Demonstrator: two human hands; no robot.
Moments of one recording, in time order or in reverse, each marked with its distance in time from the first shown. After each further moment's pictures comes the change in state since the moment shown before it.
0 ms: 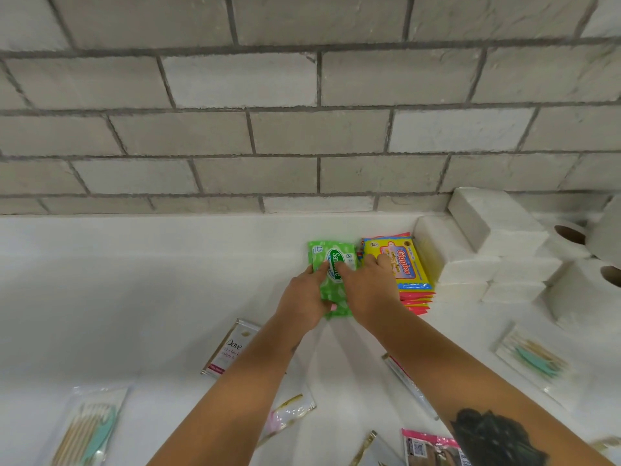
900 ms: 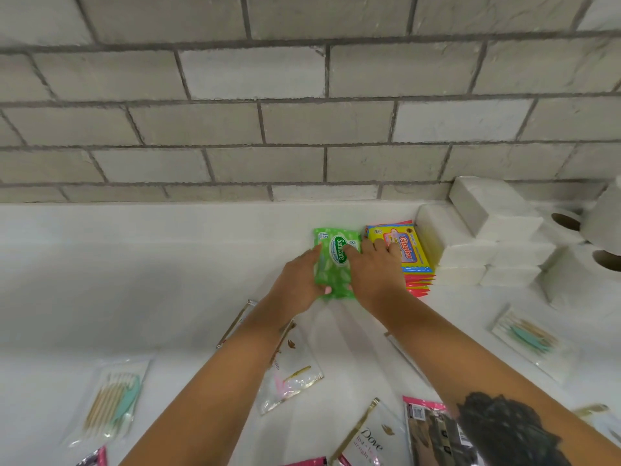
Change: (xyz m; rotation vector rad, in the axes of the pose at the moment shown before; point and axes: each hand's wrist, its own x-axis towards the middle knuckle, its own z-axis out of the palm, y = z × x) left_hand -0.035 0.005 -0.032 -0.102 -0.005 -0.005; right_hand -0.015 -0.006 -0.003 0.091 0.096 0.072
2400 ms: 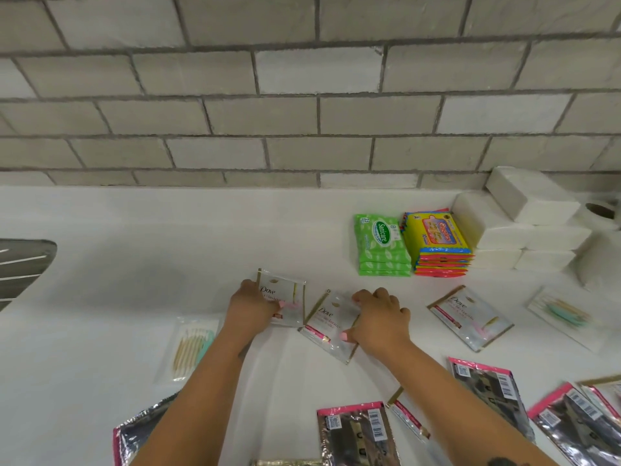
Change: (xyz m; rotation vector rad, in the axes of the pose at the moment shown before) left_hand -0.111 -0.106 -0.056 -0.123 0.265 -0.501; right_hand -0.092 -0.095 0.012 0.510 -0.209 0.156
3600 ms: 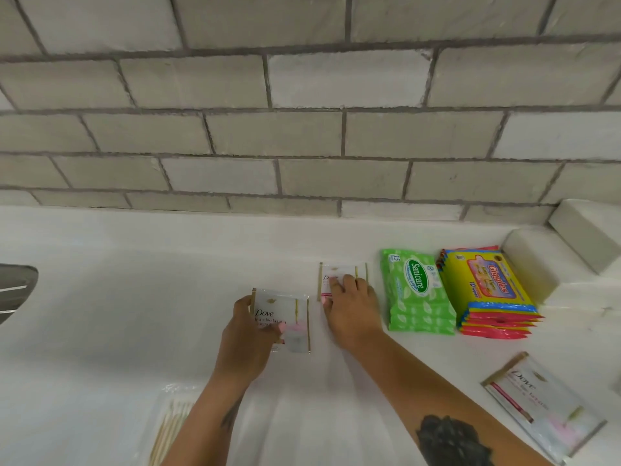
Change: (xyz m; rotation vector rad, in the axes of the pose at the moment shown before) left_hand 0.044 0.006 -0.009 -0.344 0.059 0.039; right_hand 0.143 -0.056 0.029 -0.195 0.118 -0.223
